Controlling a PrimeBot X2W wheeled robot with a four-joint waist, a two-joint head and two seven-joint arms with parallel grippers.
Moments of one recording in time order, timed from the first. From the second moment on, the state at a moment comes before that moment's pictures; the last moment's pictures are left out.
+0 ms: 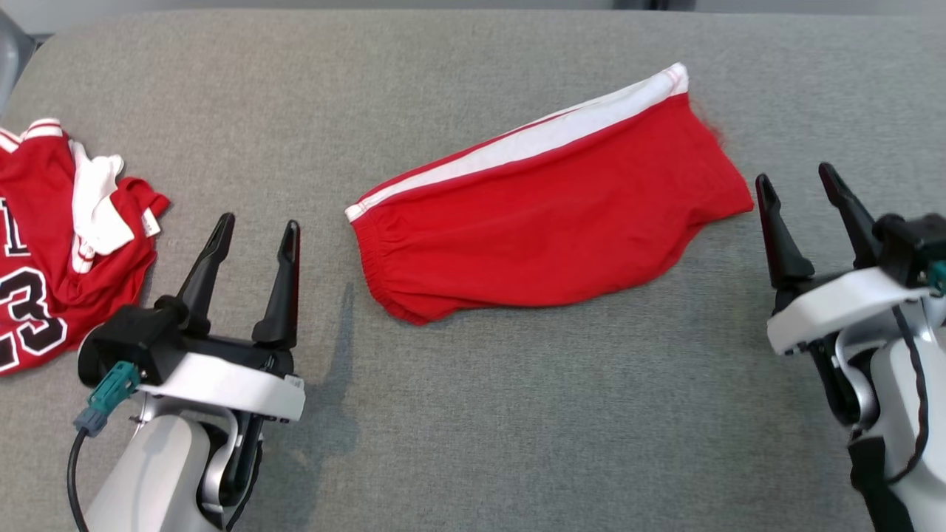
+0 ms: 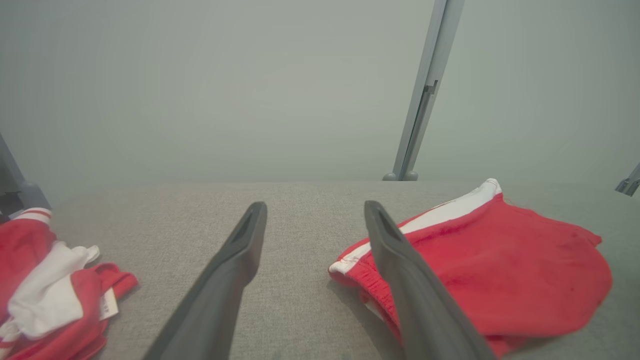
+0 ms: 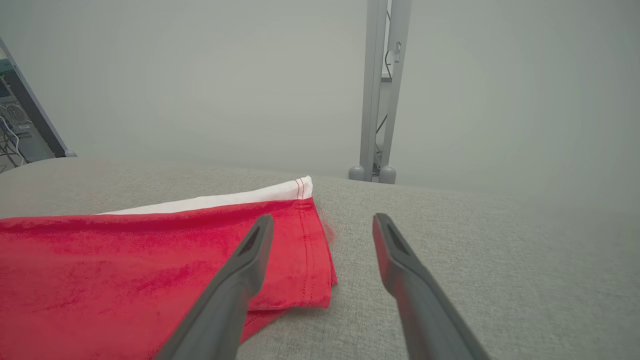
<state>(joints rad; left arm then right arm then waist) -0.29 0.29 -0.32 0.14 -0.49 0.07 -0.26 -0.45 -0.18 0.09 0.35 0.21 0.13 -0.14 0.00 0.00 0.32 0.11</state>
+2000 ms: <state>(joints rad) -0.28 0.25 -0.29 0.18 -0.44 0.01 -0.24 -0.35 -0.06 0.07 0.35 0.31 0.13 -0.19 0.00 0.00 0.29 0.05</state>
